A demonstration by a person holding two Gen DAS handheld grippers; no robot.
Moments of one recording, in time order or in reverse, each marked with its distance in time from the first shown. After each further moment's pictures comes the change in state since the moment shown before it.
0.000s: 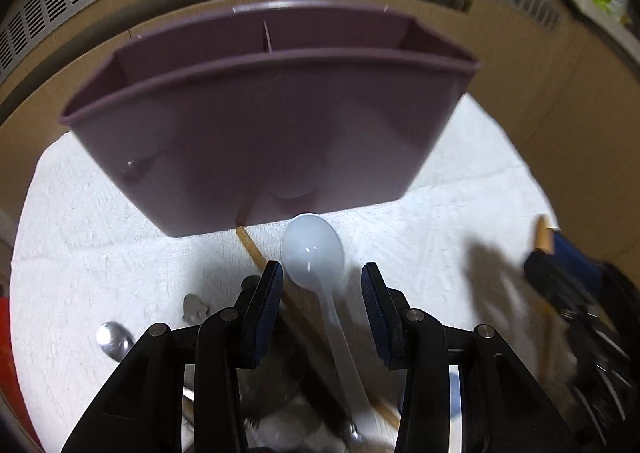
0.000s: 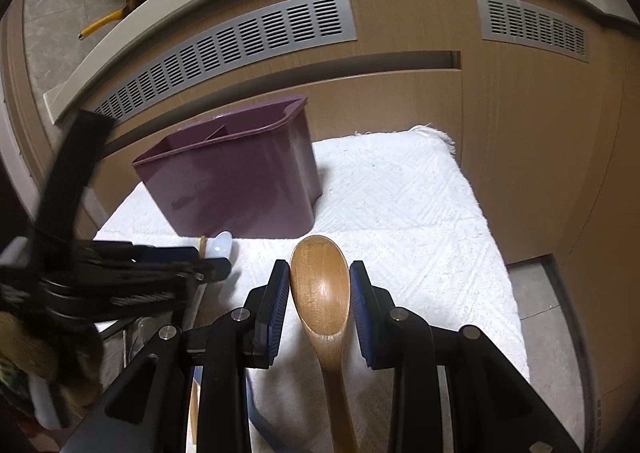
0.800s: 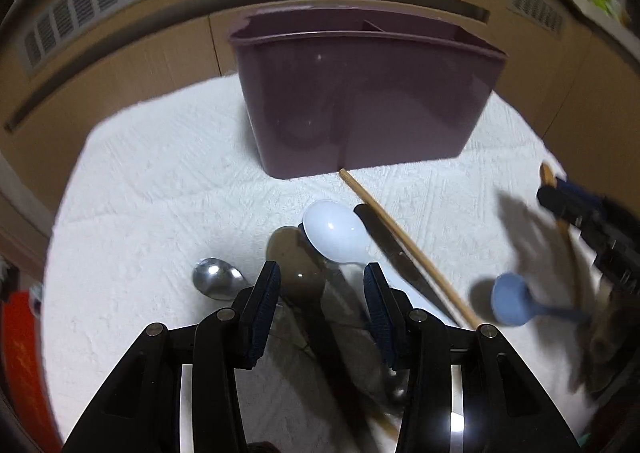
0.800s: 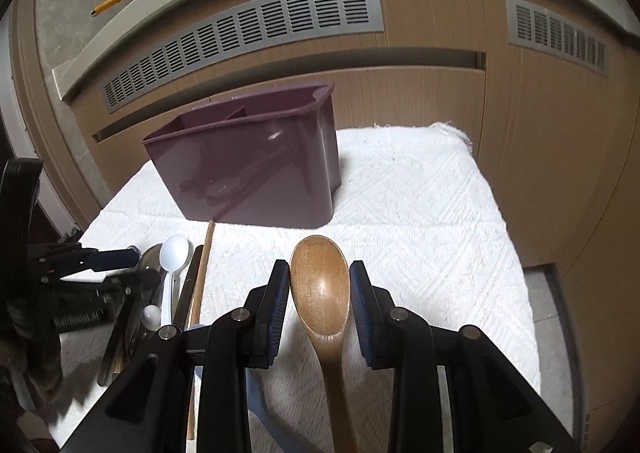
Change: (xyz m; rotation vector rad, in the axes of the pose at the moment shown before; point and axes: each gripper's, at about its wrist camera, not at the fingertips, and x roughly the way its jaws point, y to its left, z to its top) left arm -0.041 0.068 -0.053 -0.034 -0.039 0.000; right arm 0.010 0.012 -0.002 -0.075 0.045 0.023
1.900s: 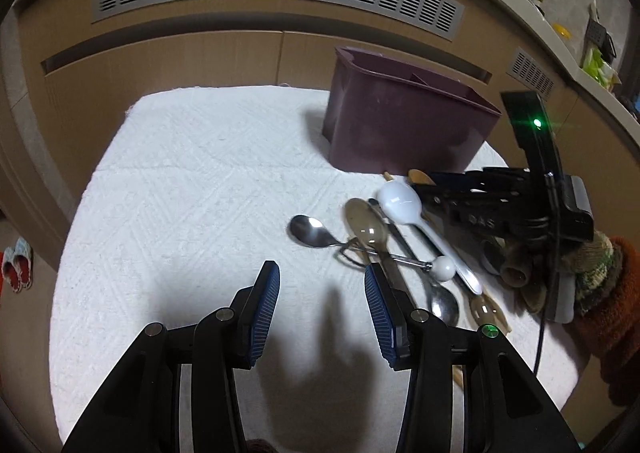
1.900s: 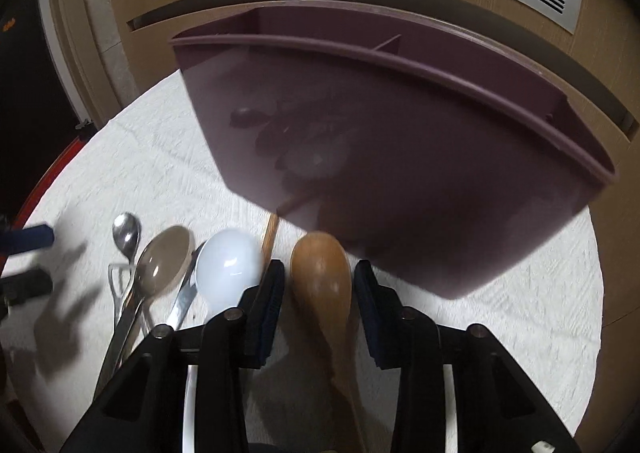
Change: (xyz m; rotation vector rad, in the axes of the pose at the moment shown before) left arm -0.060 0.063 -0.054 -0.107 -0.138 -0.095; right arm 0.108 0.092 0.034 -0.322 0.270 0.079
